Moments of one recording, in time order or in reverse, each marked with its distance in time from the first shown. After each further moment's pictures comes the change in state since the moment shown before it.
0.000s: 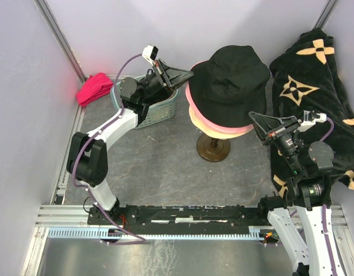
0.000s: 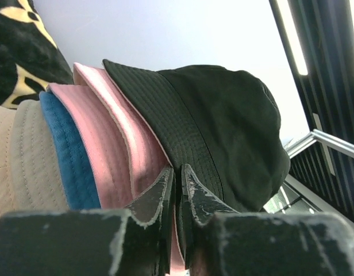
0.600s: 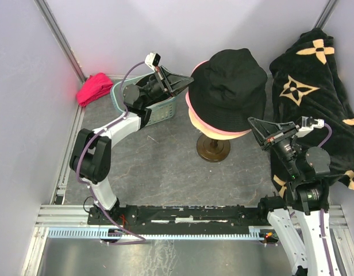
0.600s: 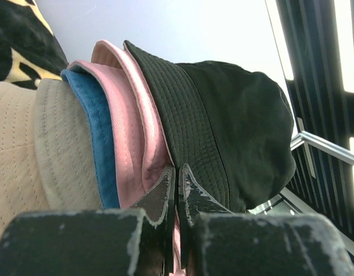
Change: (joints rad) left arm 0.002 0.054 -0.069 0.154 -0.010 -0.084; right arm 0.000 -0.058 -0.055 -0.023 0.013 -0.009
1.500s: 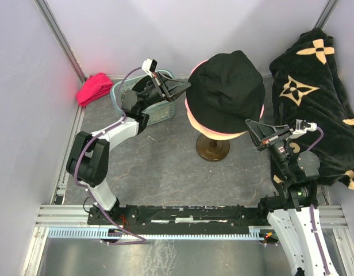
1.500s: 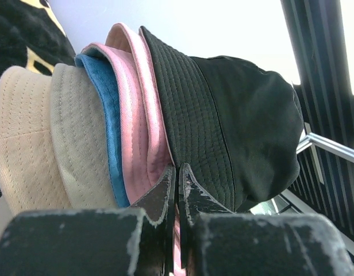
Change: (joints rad) left arm 0.010 -0.039 -0.113 0.029 -0.011 0.026; right arm 0.001 -0.046 -0.206 0.213 0.023 0.018
